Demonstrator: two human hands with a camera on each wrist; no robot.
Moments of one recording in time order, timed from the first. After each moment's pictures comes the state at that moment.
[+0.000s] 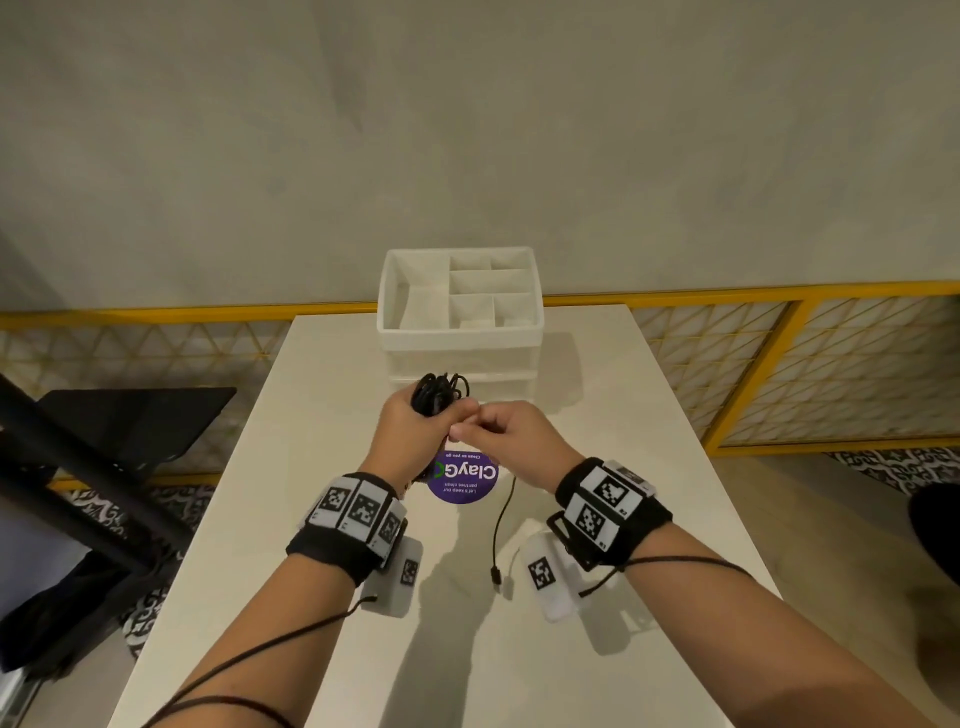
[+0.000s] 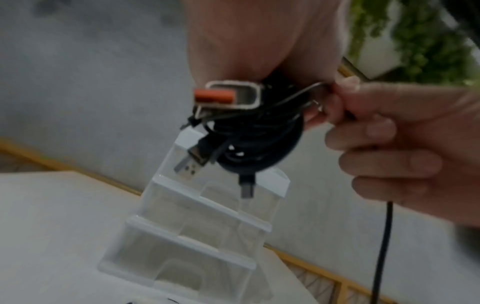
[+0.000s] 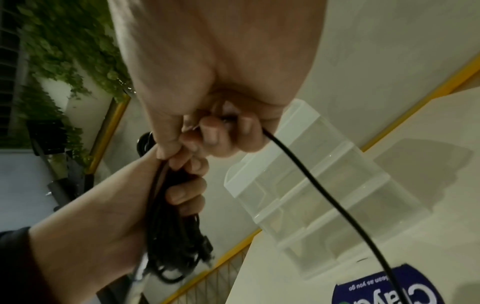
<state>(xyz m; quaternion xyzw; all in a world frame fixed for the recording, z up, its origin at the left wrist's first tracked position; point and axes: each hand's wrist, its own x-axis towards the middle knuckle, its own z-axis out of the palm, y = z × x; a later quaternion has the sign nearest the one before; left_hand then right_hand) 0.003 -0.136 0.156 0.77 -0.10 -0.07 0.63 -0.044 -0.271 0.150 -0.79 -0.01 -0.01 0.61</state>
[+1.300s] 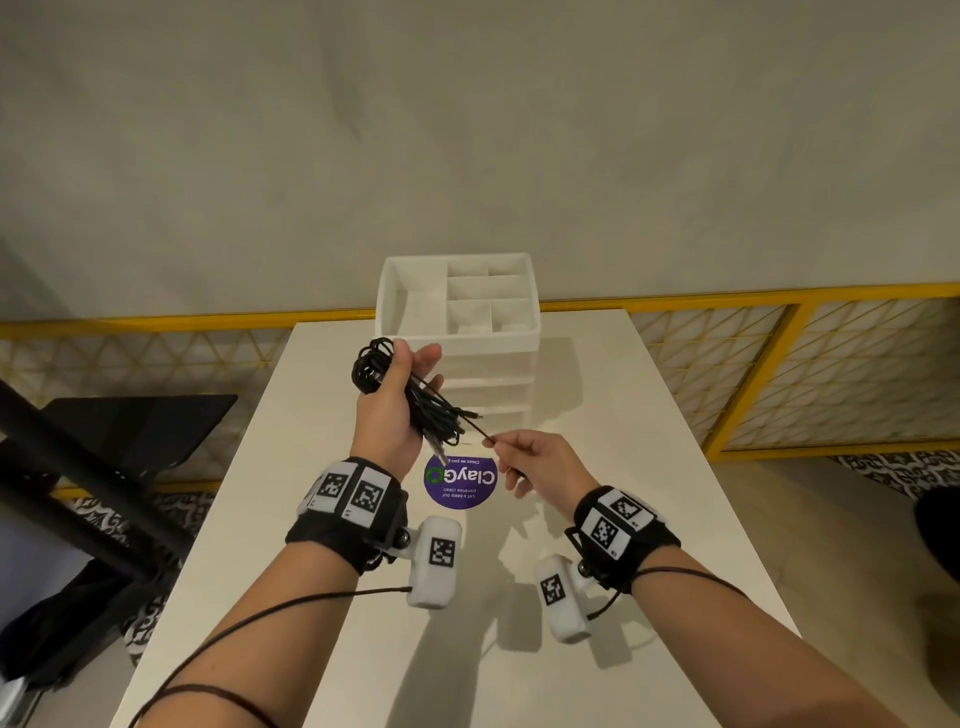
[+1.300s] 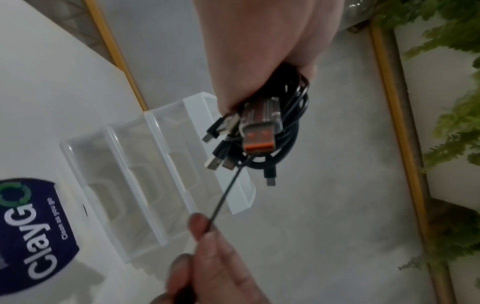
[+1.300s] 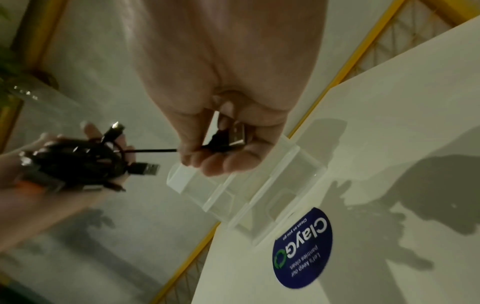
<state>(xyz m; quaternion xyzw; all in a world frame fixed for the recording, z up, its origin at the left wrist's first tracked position) 0.019 -0.145 0.170 0.48 0.01 -0.07 0.87 -0.049 -0.298 0.101 -0.73 0.12 0.02 0.67</state>
